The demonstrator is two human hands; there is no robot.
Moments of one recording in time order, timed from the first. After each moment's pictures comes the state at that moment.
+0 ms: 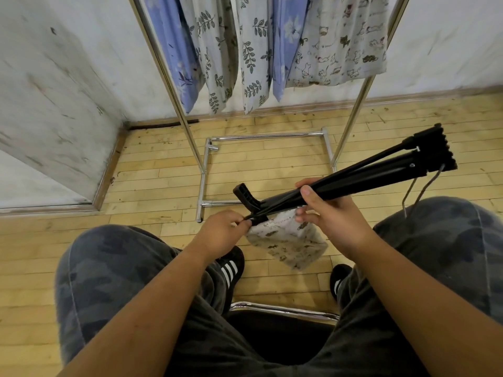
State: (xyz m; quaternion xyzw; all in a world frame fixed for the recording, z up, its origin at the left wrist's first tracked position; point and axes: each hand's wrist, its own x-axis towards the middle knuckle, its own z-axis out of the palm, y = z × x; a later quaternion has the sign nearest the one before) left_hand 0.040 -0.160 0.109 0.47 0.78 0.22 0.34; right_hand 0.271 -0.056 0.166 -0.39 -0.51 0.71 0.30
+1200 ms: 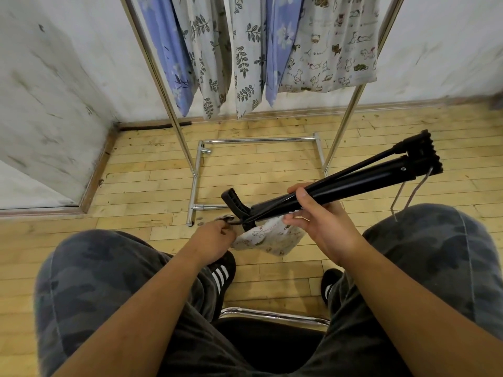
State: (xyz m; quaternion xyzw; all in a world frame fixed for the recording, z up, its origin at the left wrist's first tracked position) left_hand 0.042 -0.158 0.112 0.40 0.82 0.13 0.39; right_hand 0.270 -0.052 0.160 -0.37 -0.45 0.75 0.30
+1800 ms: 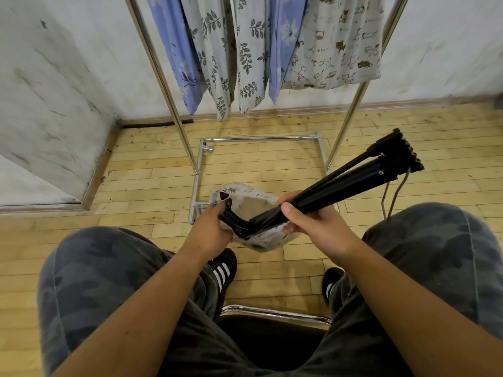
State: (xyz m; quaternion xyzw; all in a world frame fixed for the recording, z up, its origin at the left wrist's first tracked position) left_hand 0.040 -0.158 0.117 0.45 0.81 0.20 0.31; right_hand 0.269 -0.062 0.162 -0.37 -0.61 0.67 0.22
